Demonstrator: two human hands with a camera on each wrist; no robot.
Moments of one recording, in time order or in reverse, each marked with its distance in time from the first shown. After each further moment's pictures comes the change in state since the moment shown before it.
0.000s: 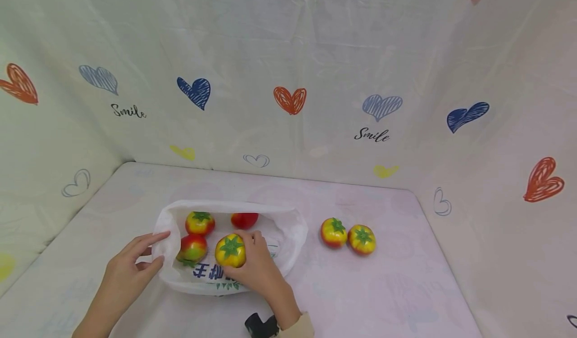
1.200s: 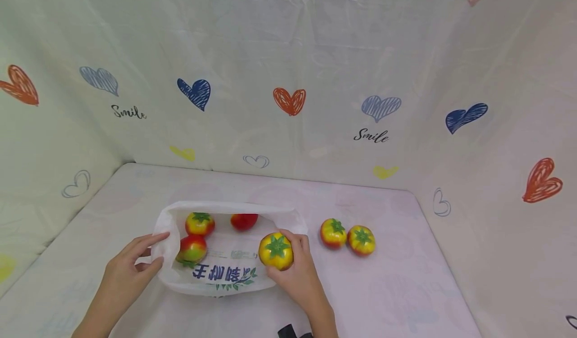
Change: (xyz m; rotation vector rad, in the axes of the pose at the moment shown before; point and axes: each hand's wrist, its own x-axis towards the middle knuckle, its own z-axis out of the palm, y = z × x) left_hand 0.000 -0.003 0.001 0.002 -0.008 -0.018; right_hand -0.050 0.025 -0.051 0.091 0.327 0.073
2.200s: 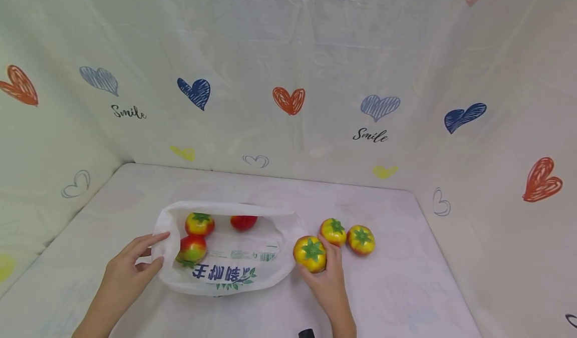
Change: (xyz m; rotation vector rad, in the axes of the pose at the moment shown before) left_hand -0.001 0.001 0.002 -0.001 0.000 -0.005; right_hand -0.015 0.045 -0.027 -0.015 0.179 0.140
